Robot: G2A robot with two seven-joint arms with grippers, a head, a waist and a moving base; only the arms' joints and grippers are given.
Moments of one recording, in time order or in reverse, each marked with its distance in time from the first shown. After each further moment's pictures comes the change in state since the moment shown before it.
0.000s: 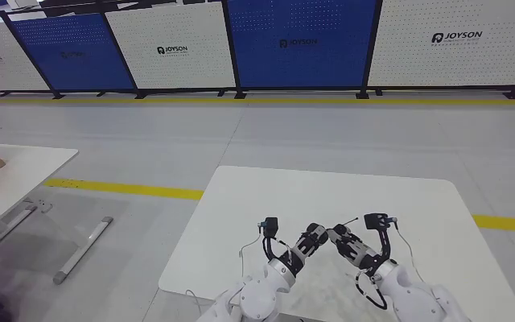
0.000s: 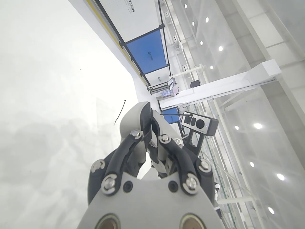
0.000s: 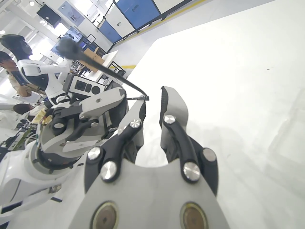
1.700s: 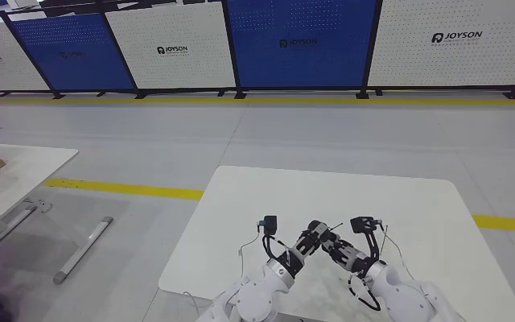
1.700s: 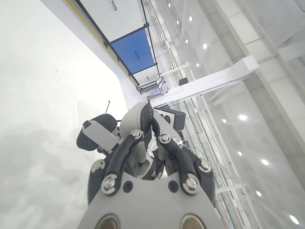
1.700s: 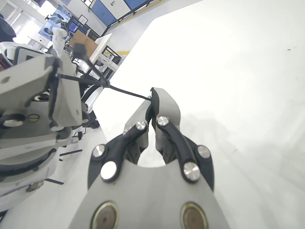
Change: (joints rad) left arm 0.021 0.005 -0.016 -0.032 0.004 -0.098 -0.014; right arm 0.040 -0.008 -0.059 0.062 -0.032 0.004 0.062
